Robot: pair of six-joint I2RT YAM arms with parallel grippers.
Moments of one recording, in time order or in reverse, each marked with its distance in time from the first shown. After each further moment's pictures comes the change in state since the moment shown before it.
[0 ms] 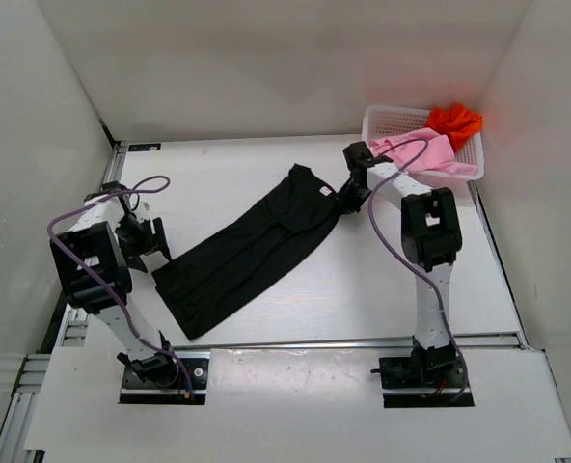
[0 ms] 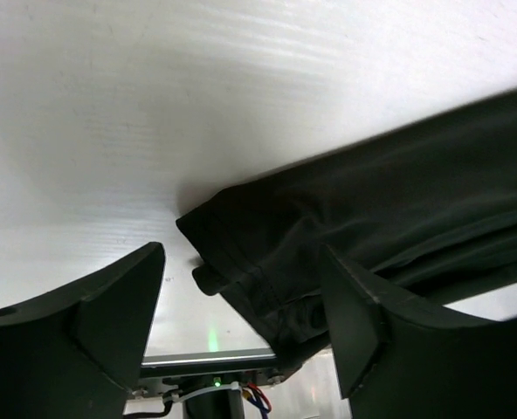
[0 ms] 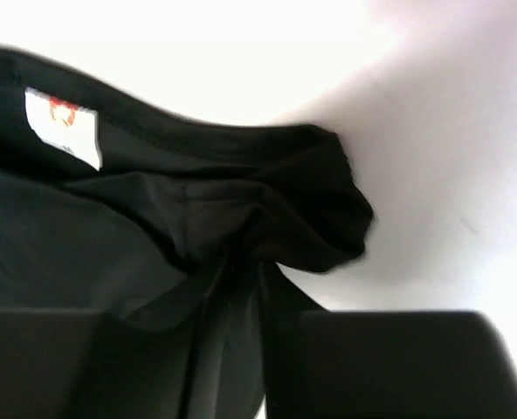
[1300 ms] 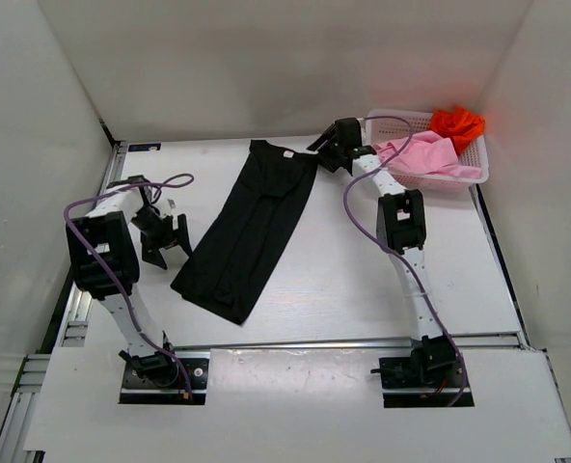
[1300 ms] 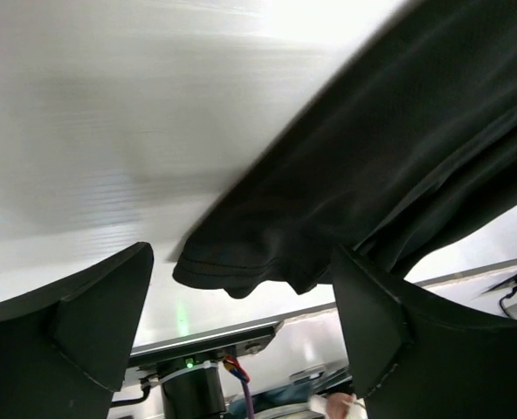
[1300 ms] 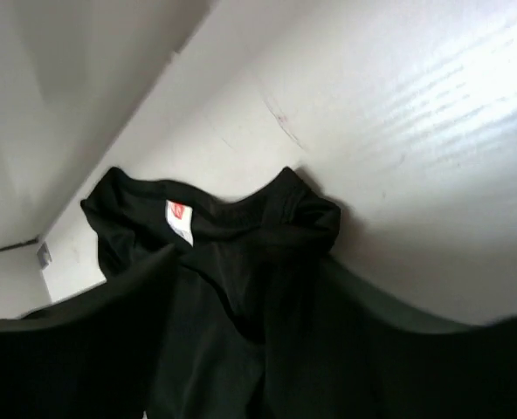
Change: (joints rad) left arm -0.130 0.092 0.093 -0.101 0.108 0.001; right arm -0.021 0.546 0.764 0.381 -0.090 0.076
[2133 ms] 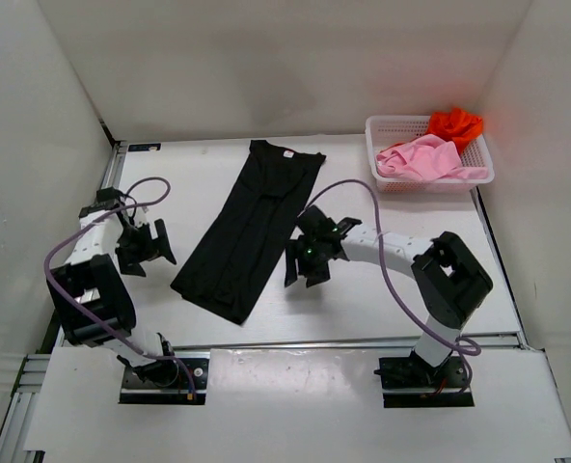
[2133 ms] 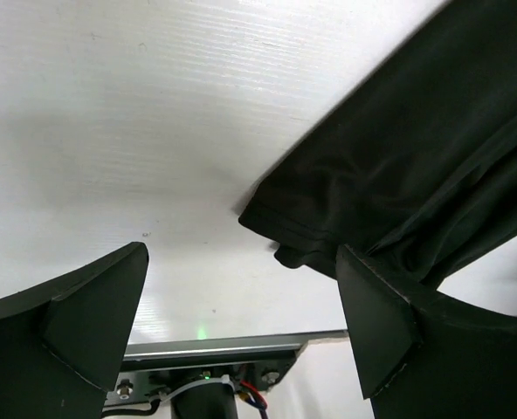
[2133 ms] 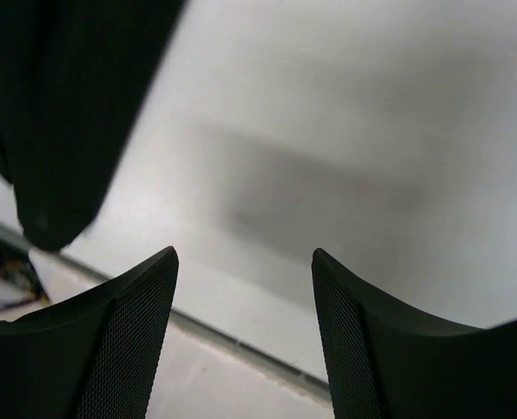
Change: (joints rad) left arm 0.134 -0.330 -0.234 0.114 -0.061 -0.001; right arm 0.476 -0.984 -1.304 -0.213 -0.137 -0.355
